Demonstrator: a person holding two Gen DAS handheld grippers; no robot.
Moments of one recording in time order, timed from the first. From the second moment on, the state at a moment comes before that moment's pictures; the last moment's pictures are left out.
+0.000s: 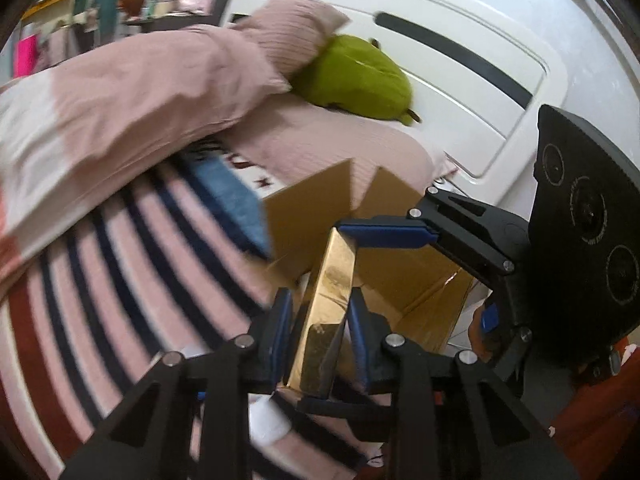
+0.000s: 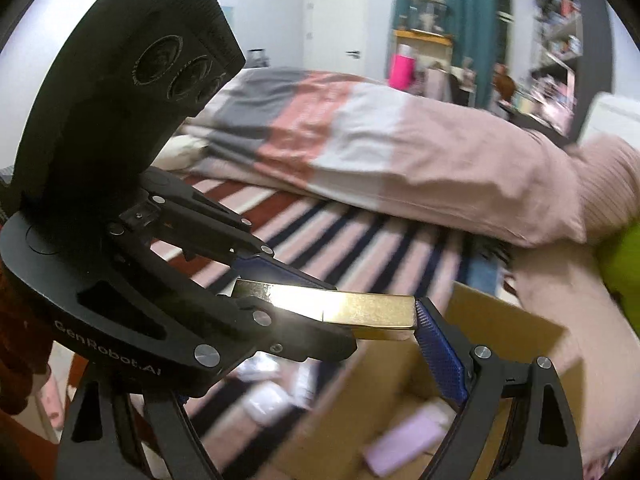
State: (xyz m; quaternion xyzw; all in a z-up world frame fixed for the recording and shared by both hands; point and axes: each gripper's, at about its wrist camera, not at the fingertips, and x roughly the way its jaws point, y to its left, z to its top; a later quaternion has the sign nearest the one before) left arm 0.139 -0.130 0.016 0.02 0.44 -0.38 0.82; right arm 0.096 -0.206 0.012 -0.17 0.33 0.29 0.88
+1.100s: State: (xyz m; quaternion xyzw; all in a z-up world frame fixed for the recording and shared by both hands) left arm 0.089 0.018 0.015 -0.02 0.39 -0.20 0.90; right arm 0.045 -0.136 0.002 -0.16 0.36 0.38 0.84
